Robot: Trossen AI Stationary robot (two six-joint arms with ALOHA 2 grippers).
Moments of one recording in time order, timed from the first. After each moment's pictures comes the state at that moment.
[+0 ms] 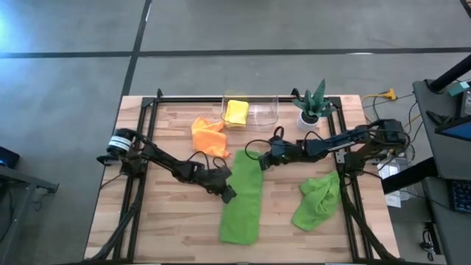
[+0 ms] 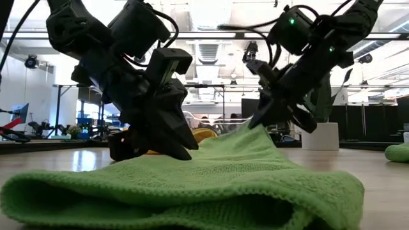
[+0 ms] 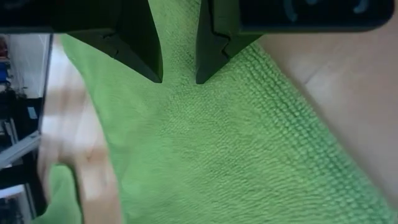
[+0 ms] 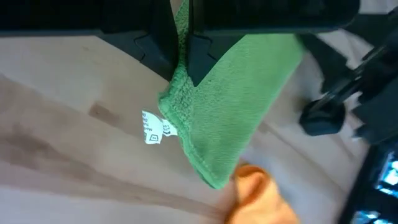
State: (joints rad) left arm -0.19 1.84 0.75 0.37 0.05 -1.09; right arm -0.03 1.54 0.63 0.15 0.13 1.02
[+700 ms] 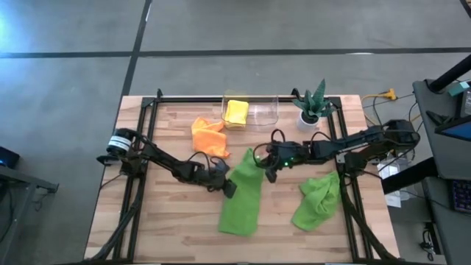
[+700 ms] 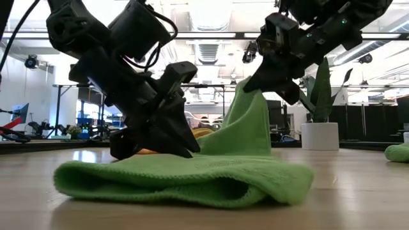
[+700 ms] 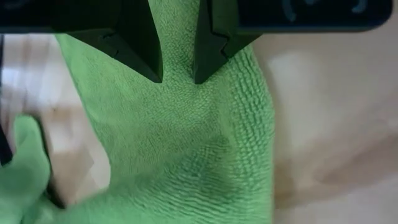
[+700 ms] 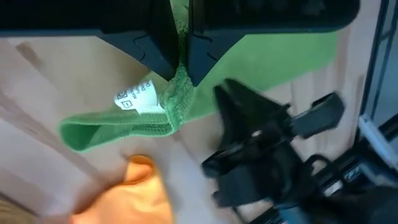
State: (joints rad) left arm -0.19 1.84 0.75 0.34 -0.16 -1.12; right arm 0.05 1.40 0.65 0.17 0.05 0.58
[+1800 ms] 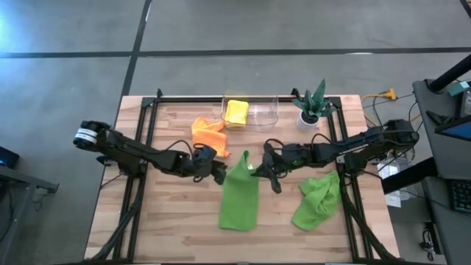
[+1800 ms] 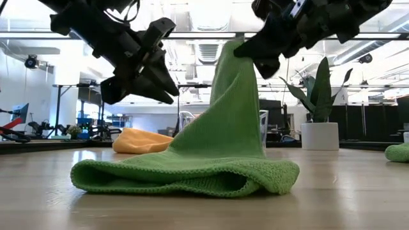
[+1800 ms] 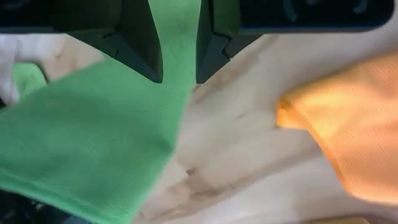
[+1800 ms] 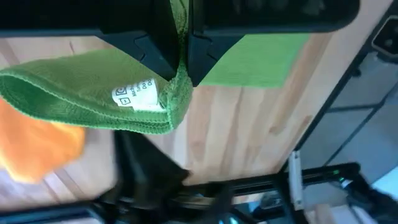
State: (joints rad) left arm -0.19 1.44 0.75 0.00 -0.43 -0.98; right arm 0.12 1.41 0.68 0.33 -0.09 0.17
